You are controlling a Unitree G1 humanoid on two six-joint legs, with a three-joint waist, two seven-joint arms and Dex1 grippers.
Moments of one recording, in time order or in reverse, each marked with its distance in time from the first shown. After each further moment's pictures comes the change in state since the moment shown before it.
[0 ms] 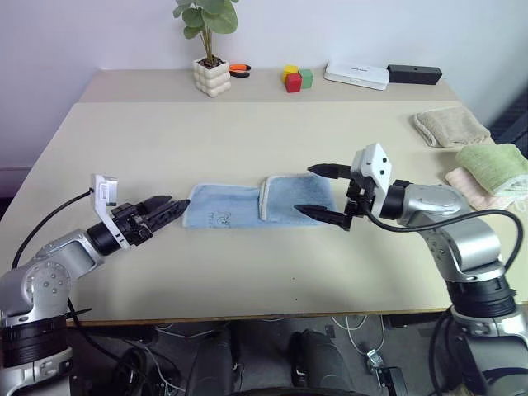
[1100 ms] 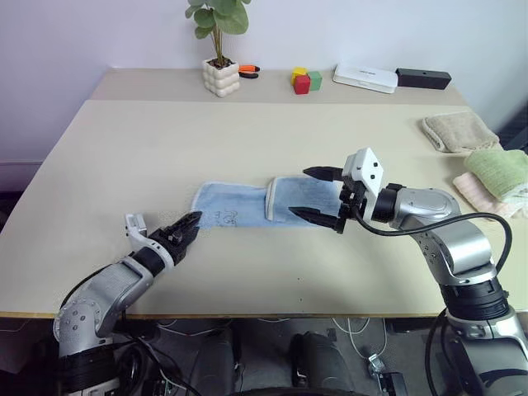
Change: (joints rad) left arm 0.122 -0.237 -0.114 0.026 -0.846 -0.102 1.022; right arm 0.009 0.045 0.034 -0.002 -0.040 -0.012 -0.072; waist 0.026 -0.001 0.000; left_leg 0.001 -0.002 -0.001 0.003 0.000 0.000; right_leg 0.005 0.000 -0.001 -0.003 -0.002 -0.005
